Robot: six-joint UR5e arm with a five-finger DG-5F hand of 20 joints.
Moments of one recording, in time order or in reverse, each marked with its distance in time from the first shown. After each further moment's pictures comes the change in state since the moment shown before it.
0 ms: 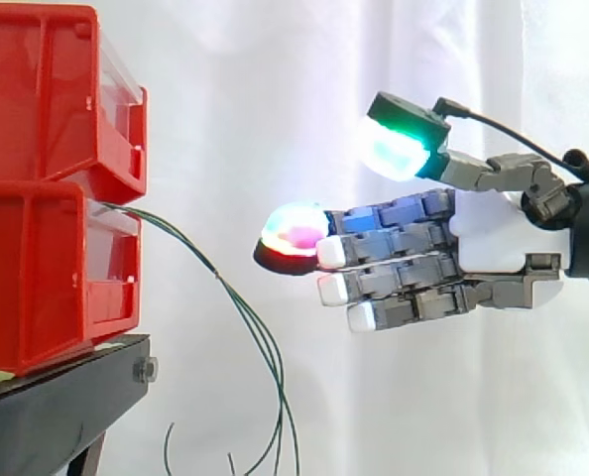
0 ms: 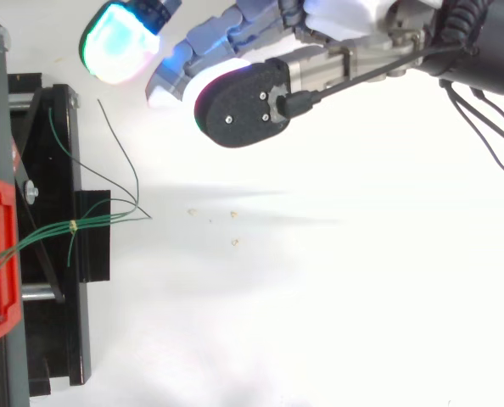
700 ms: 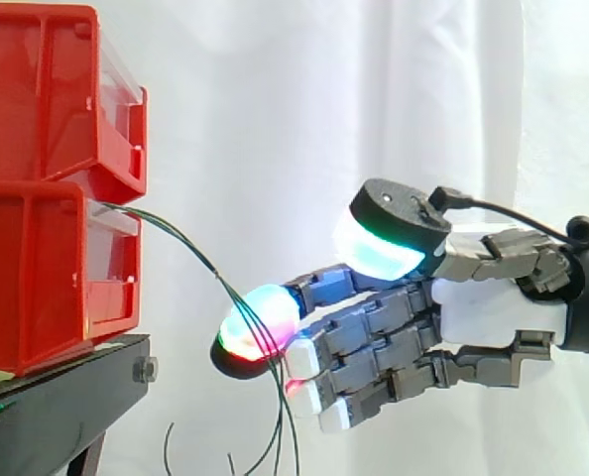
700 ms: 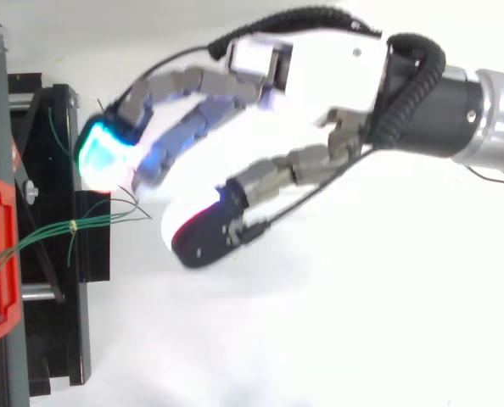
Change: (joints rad) arm 0.042 -0.084 0.000 0.113 -0.082 -0.220
